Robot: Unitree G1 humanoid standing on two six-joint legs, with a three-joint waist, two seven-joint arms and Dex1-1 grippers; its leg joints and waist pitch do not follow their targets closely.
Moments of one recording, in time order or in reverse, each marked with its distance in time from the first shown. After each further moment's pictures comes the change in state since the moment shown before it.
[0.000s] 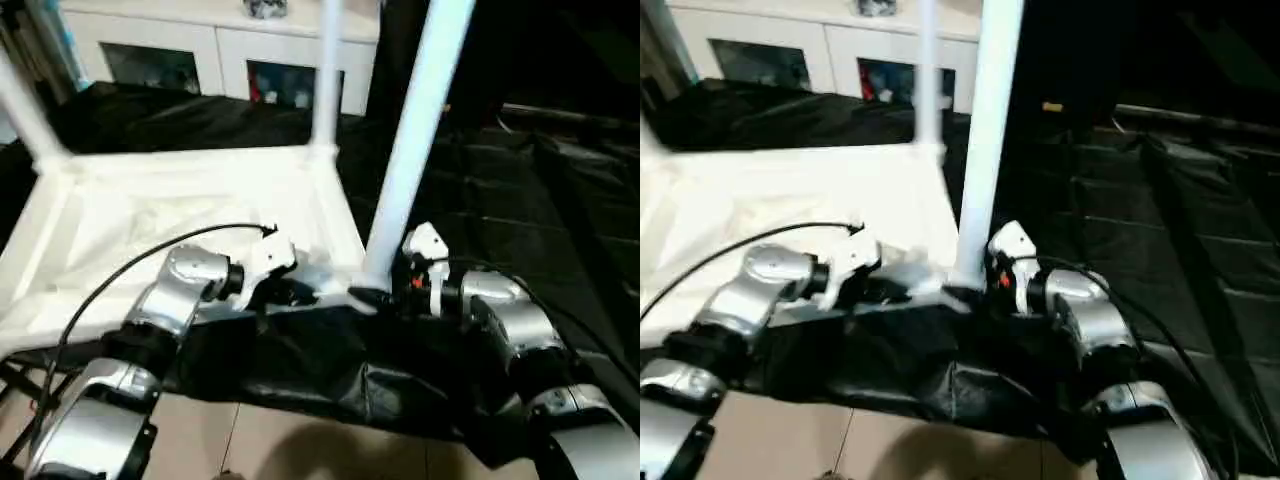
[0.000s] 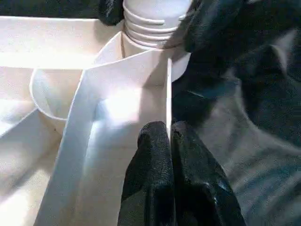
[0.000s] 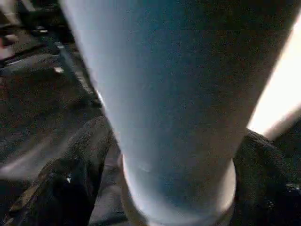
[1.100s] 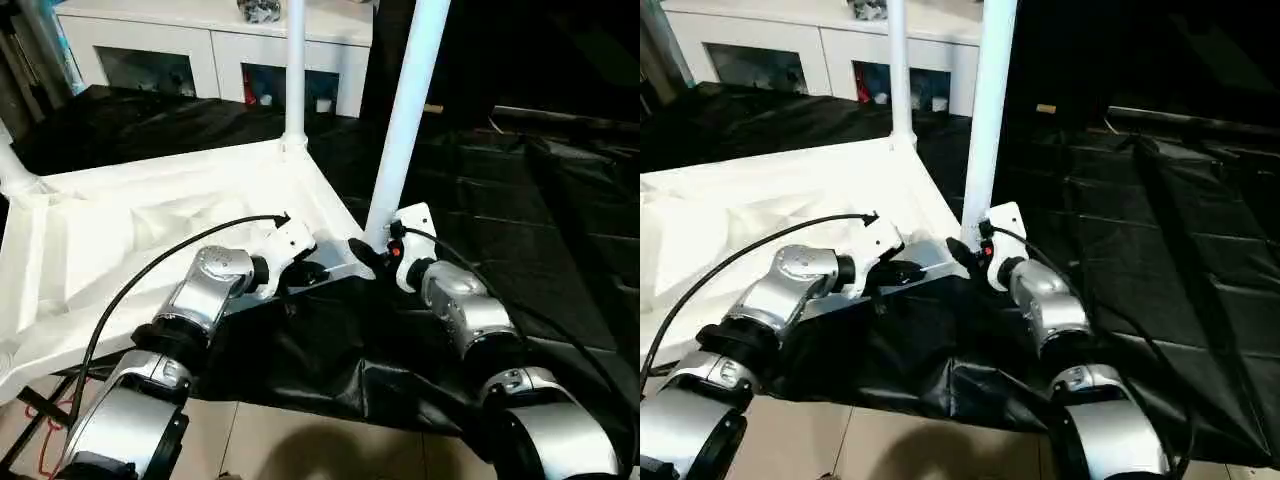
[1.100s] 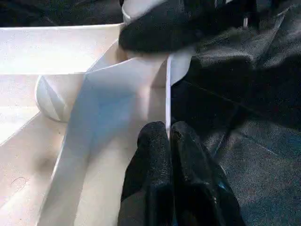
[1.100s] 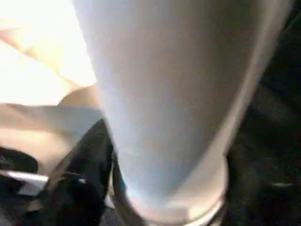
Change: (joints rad) left arm -0.047 -0.142 0.024 0.050 0.063 0.099 0.341; right arm -0.104 0.195 -0.142 0.196 -0.046 -0.026 -0.653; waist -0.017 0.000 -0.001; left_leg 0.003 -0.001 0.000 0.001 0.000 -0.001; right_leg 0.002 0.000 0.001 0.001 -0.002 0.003
